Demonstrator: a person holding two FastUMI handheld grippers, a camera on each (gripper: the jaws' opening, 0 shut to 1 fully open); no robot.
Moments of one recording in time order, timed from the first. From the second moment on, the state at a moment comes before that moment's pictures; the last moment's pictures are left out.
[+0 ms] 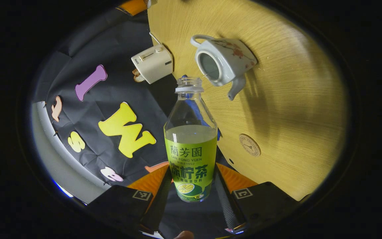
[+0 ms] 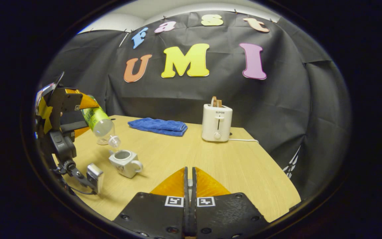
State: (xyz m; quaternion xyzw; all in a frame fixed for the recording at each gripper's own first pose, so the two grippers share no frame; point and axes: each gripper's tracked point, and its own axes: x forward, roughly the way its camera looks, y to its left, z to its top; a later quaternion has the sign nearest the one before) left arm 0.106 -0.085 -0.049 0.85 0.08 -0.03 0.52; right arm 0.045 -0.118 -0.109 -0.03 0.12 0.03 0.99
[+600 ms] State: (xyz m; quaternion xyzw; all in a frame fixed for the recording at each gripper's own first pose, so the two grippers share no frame) left arm 0.110 -0.075 -0.082 0.76 0.08 -0.05 0.64; right arm 0.041 -0.118 -0.098 -0.03 0.12 0.02 0.99
